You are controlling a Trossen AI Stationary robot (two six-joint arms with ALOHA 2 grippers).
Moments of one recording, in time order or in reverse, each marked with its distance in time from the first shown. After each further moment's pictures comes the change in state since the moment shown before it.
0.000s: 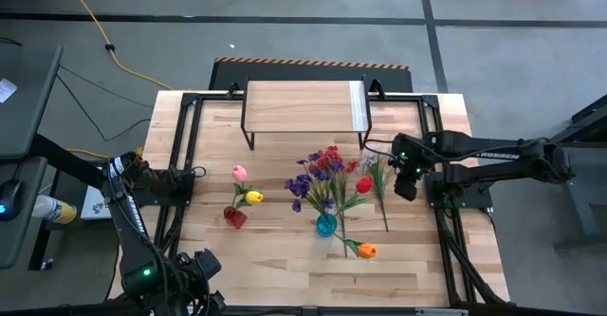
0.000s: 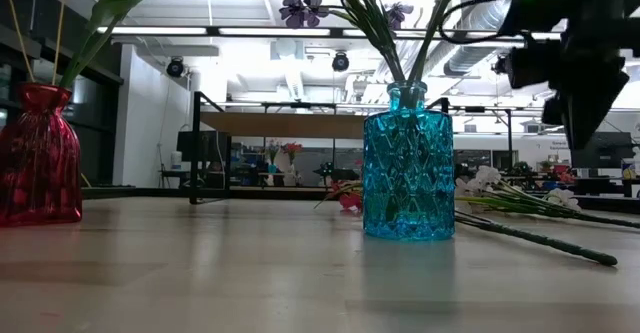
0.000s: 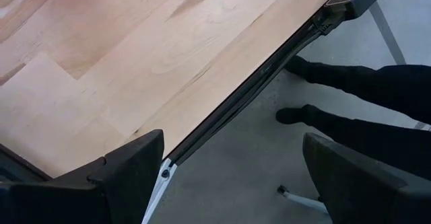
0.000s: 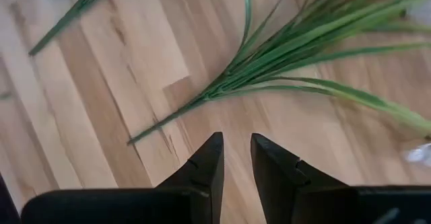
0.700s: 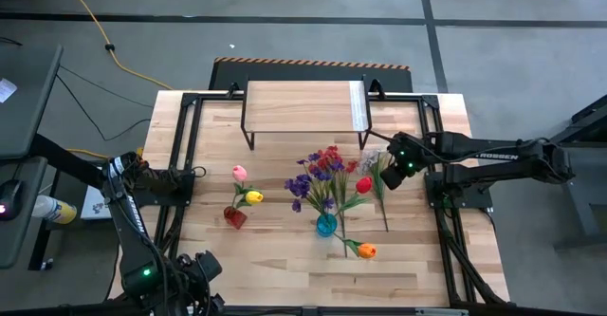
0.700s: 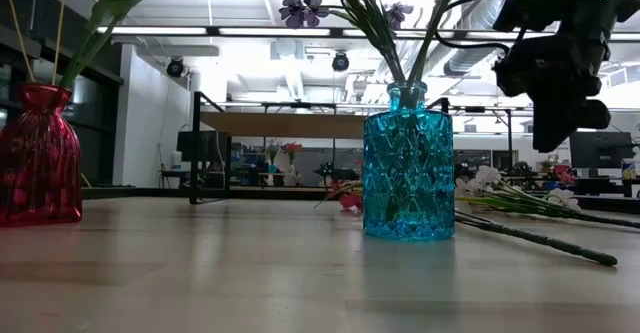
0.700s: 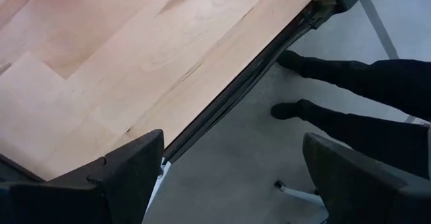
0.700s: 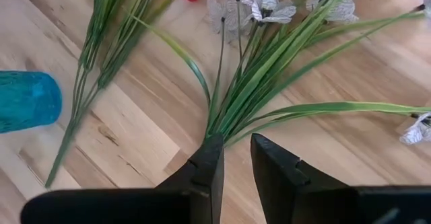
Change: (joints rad) left arm 0.000 0.000 0.000 0.029 0.004 0.027; right arm 0.000 0.000 -0.022 0.130 0.141 0.445
